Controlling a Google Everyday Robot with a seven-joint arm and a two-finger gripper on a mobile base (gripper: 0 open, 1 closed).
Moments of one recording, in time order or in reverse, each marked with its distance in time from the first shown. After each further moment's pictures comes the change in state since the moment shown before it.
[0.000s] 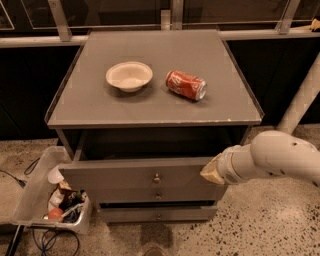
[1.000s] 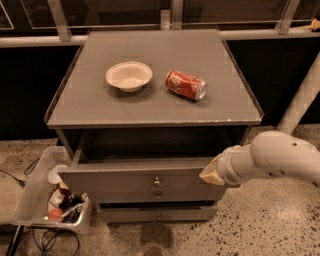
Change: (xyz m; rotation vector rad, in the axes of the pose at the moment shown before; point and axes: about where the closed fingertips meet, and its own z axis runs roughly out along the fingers) arm 0.000 0.000 0.000 0.000 0.000 0.000
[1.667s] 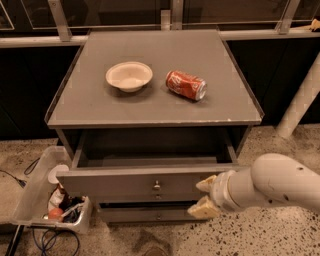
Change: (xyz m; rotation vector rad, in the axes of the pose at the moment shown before) arm 0.009 0.093 -0.006 -0.161 -0.036 -0.012
